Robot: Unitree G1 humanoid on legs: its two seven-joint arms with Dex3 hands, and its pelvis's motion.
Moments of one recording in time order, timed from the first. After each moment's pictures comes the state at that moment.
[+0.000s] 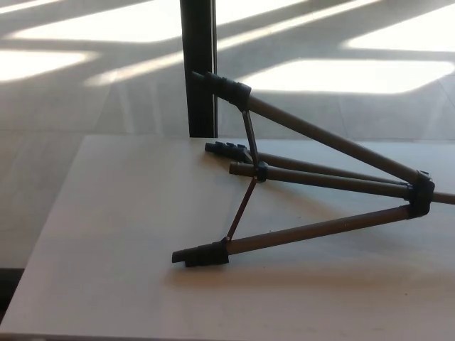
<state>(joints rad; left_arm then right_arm) 0.33 0.46 0.63 0.99 -0.10 0.09 -0.15 0.48 -0.32 -0.58 0.43 0.15 0.17 0.08</state>
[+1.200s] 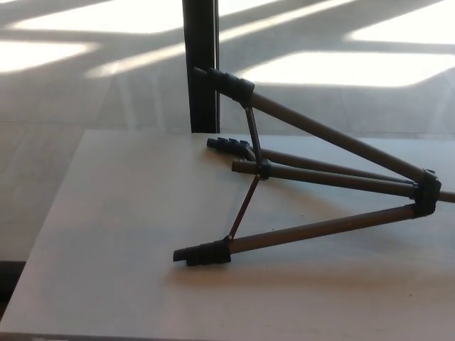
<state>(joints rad) -0.22 0.50 0.74 0.14 -0.49 0.33 -0.21 -0.02 -0.28 -0.78 -0.39 0.48 0.42 -0.16</state>
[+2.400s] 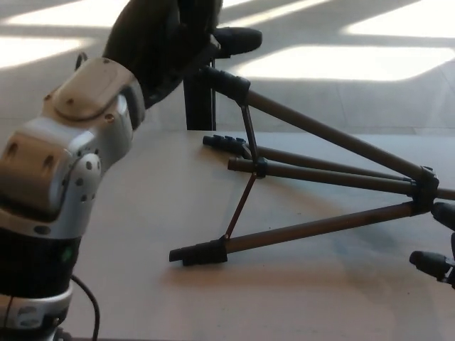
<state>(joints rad) -0.89 0.33 -0.09 -0.10 -0.40 0.70 -0.08 0.14 -0.35 -0.29 -0.54 0.56 0.65 0.00</state>
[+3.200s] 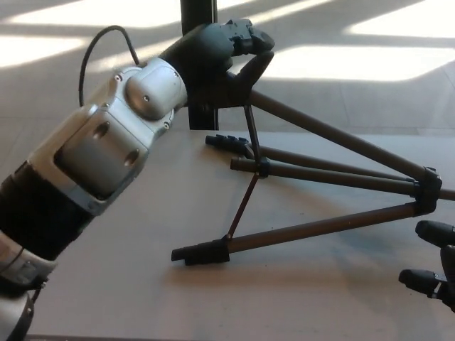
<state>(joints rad) -1.13 0.54 -0.63 0.13 -0.09 0.67 -0.17 0.15 -0.34 -0.28 -0.53 0.56 0.67 0.03</state>
